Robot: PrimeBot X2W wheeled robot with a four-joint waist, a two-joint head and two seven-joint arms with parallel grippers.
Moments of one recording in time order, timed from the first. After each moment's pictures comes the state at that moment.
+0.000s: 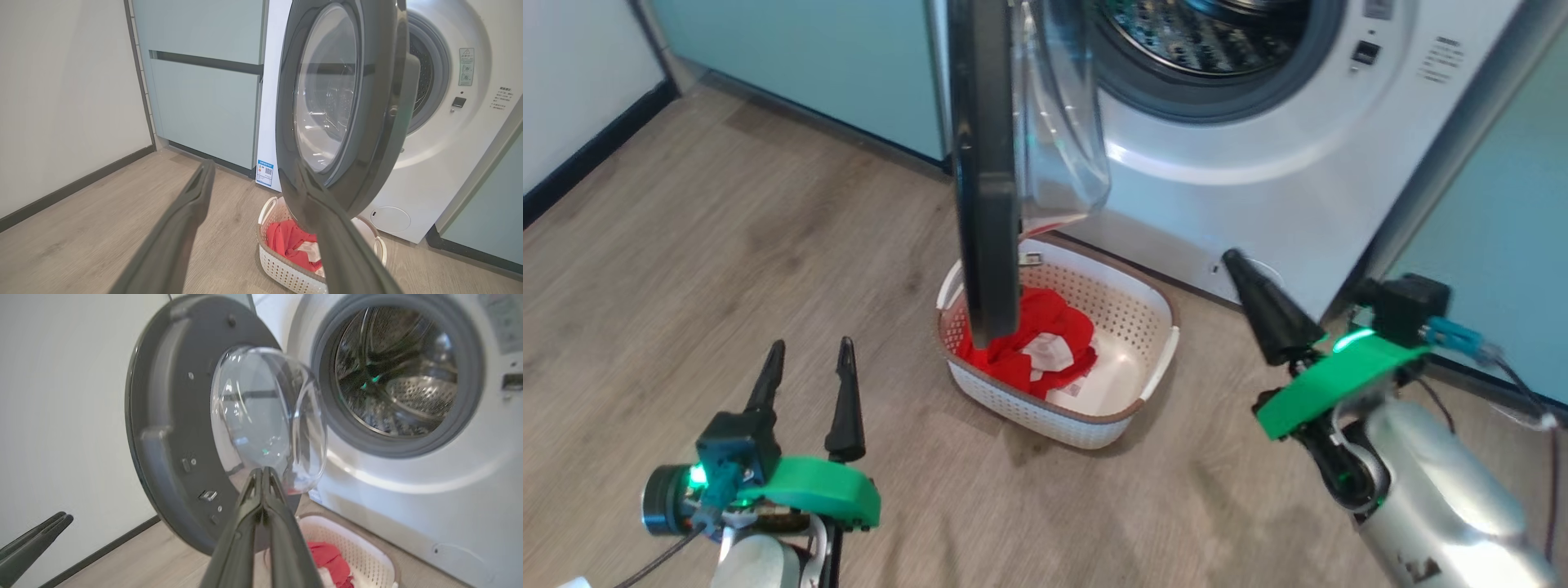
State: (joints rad) left arm -0.05 0.04 -0.10 0.17 -0.16 0.09 -0.25; right arm -0.40 -0.27 0.51 0.43 0.80 0.13 -0.25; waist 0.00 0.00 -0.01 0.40
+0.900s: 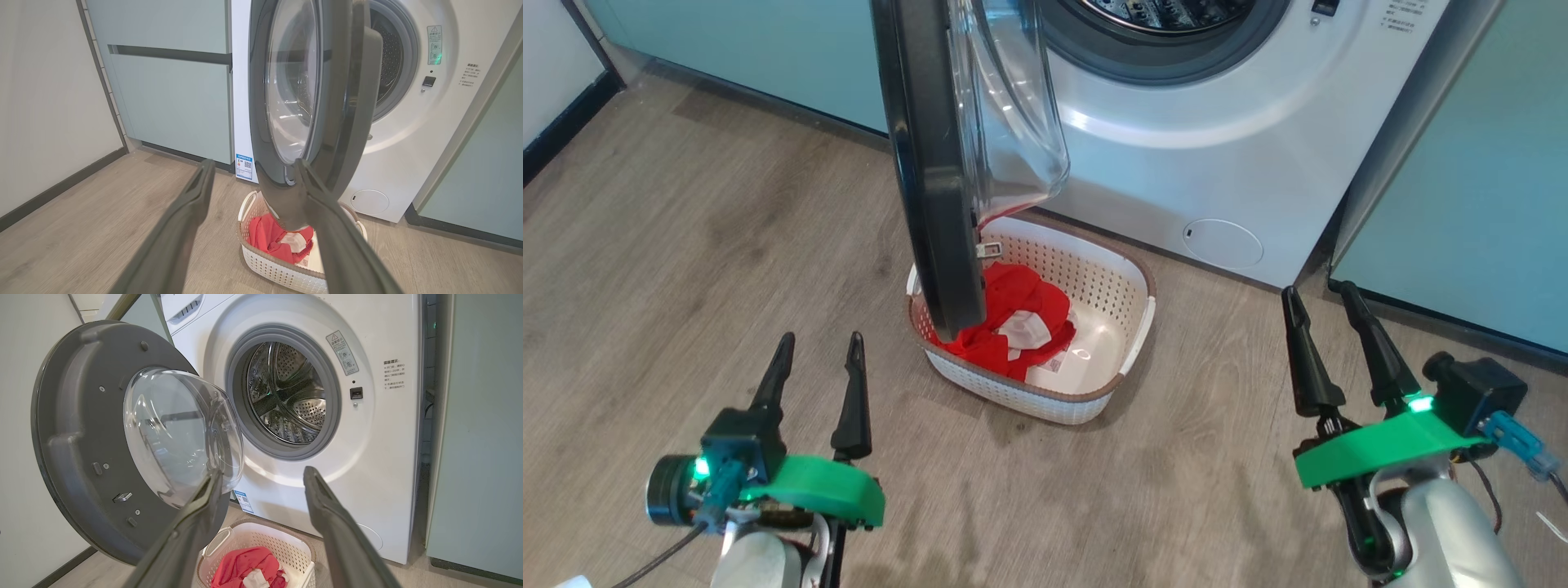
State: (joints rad) left arm -0.05 0.04 -0.10 0.15 -0.14 0.06 -0.25; right arm -0.11 -0.06 0.06 0.20 0.36 0.13 -0.25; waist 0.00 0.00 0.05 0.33
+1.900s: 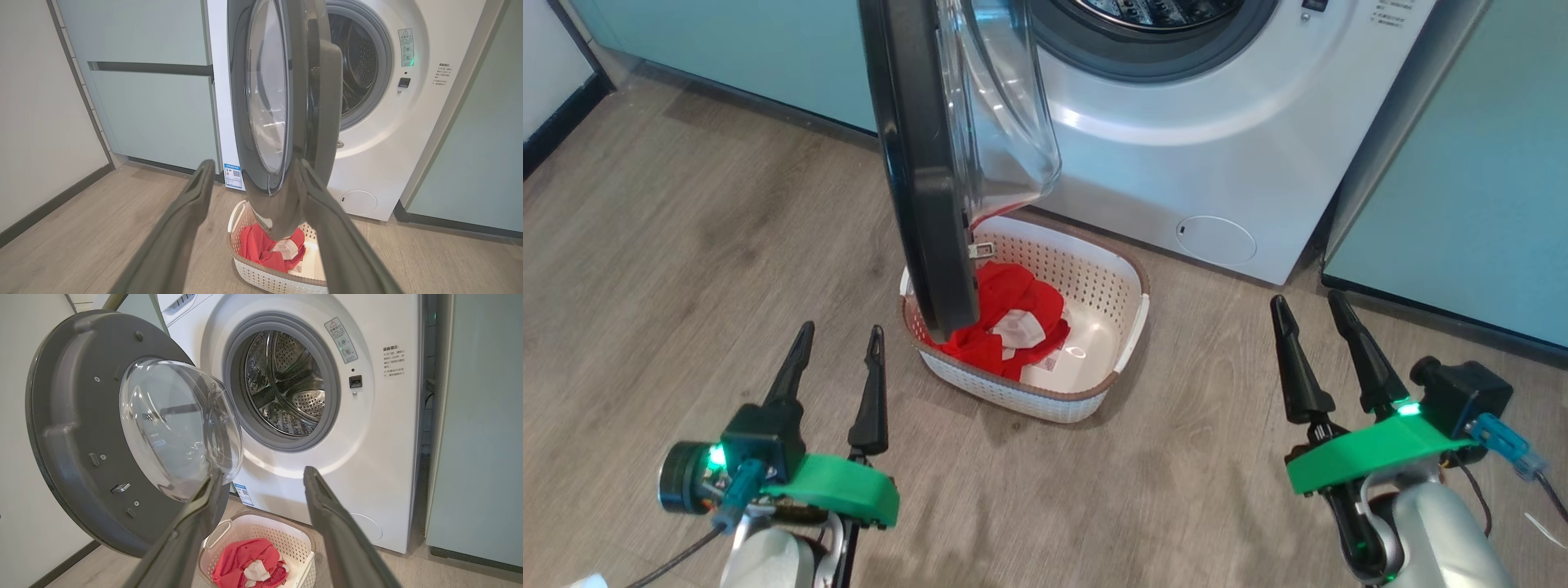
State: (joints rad) left arm -0.05 0.04 -0.13 0.11 -0.11 0.05 -0.25; right arm -0.11 -0.06 0.08 0.22 0.37 0.13 -0.25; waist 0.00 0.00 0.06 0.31
